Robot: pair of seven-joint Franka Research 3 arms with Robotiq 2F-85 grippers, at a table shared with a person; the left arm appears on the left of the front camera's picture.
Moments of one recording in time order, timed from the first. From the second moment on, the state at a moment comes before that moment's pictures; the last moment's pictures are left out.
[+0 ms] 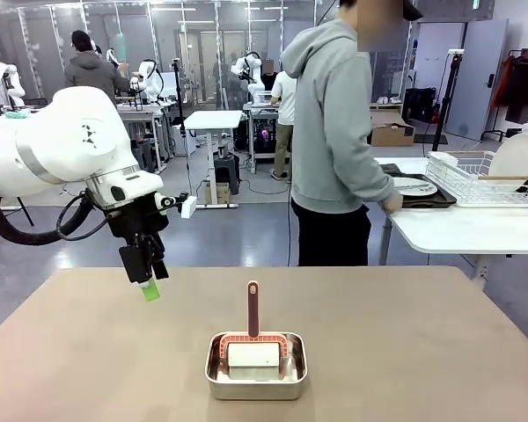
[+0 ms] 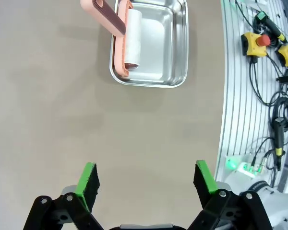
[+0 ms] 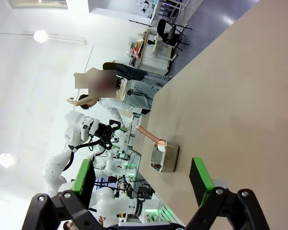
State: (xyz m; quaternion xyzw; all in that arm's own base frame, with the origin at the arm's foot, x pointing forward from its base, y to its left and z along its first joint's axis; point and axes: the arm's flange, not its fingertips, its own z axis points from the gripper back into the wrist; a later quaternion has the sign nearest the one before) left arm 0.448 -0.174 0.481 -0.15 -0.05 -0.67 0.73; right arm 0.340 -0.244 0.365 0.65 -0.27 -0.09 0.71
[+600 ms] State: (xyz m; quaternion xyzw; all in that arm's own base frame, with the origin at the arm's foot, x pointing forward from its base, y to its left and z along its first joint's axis) left arm 0.494 -0.278 0.452 -0.11 -0.02 -0.76 0.65; right arm 0.341 -0.244 0.365 0.65 -0.27 -0.09 0.71
